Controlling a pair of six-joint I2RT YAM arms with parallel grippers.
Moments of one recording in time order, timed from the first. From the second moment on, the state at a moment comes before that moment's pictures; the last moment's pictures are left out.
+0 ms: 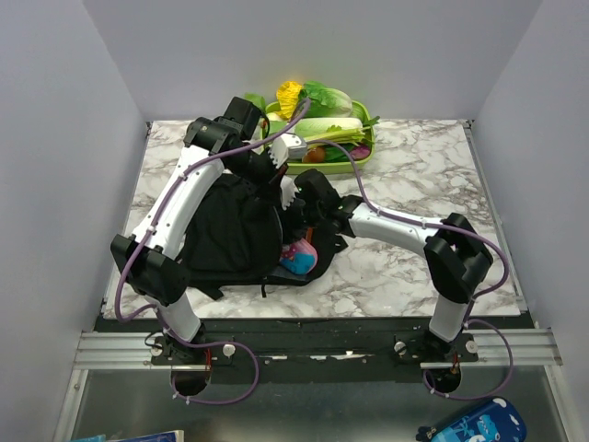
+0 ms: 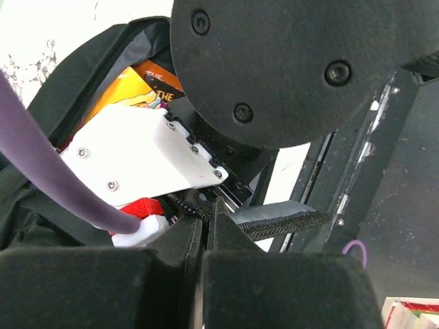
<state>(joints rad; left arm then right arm) -0.43 1.70 1.92 -1.34 0.63 0.56 0.84 1.81 1.28 -0.16 -0.43 0.12</state>
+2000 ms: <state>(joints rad) -0.22 1.57 1.63 -1.09 0.90 0.51 0.91 1.59 1.08 -0.06 -0.28 -0.04</state>
